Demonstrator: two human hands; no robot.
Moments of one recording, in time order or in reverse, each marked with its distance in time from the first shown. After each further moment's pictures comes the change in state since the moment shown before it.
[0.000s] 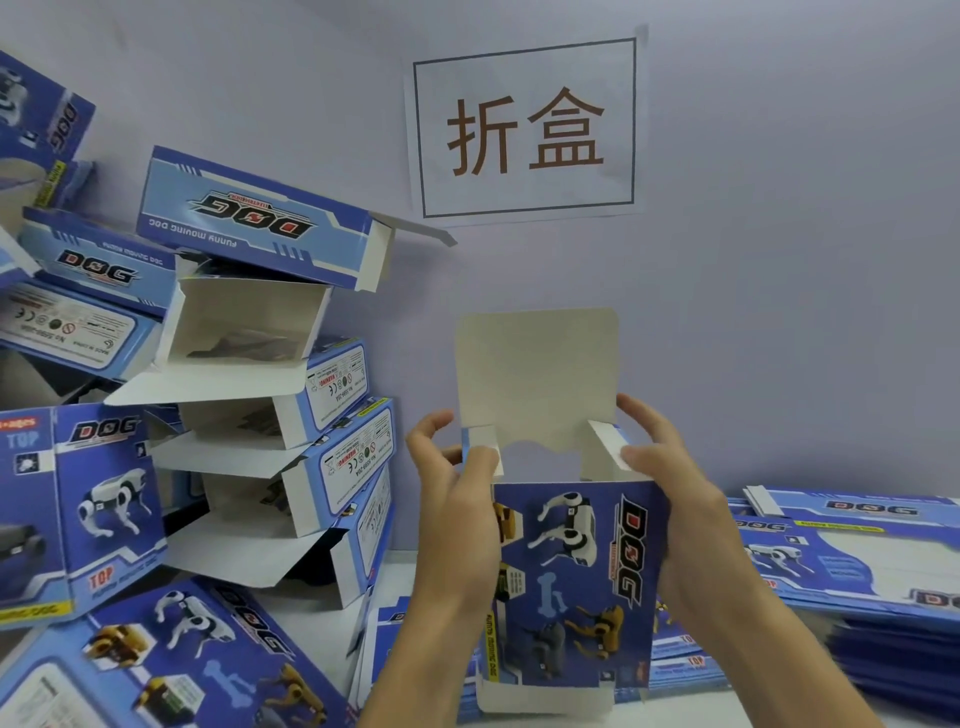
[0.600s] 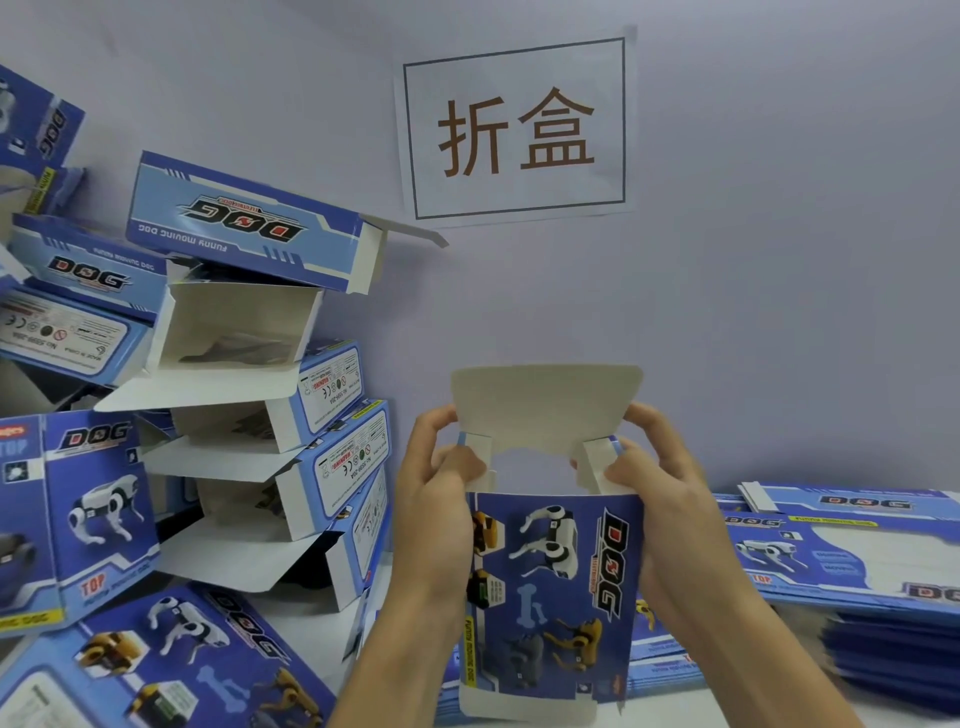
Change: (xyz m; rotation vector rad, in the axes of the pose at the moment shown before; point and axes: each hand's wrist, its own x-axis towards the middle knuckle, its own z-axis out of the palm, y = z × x) left_hand 0.008 -0.001 -0.006 -0.027 0.024 0.037; right_hand -0.002 -0.002 0.010 0.084 0.038 -0.069
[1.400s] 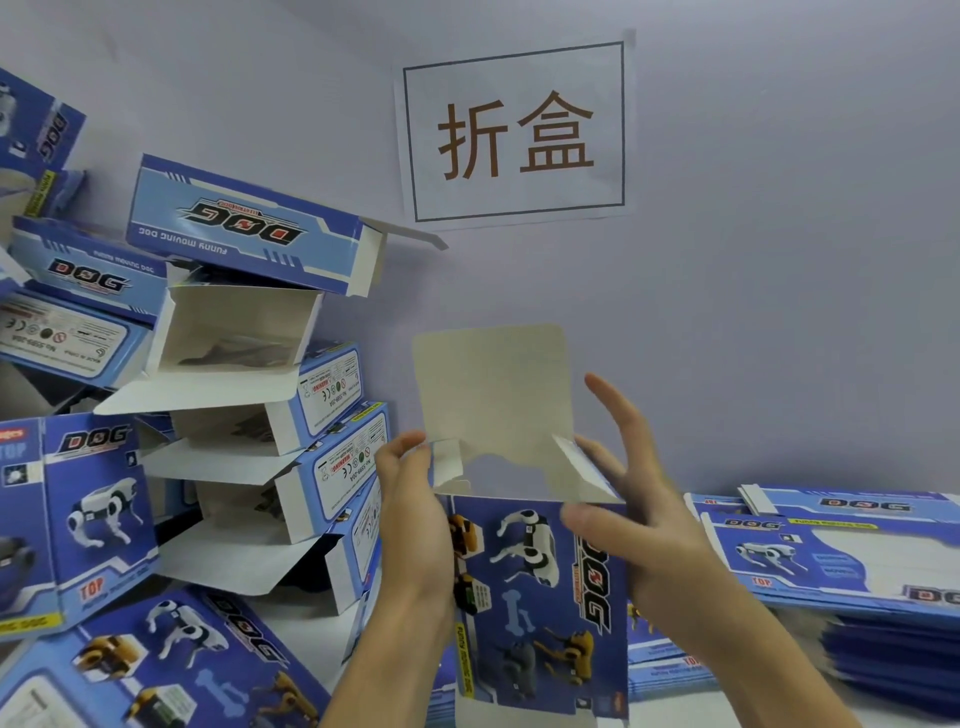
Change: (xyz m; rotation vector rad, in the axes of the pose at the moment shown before) left_hand 0.005 -0.007 -0.009 -0.135 0.143 -0.111; right_hand -0.006 -0.002 -0.003 -0.148 -0.352 -0.102
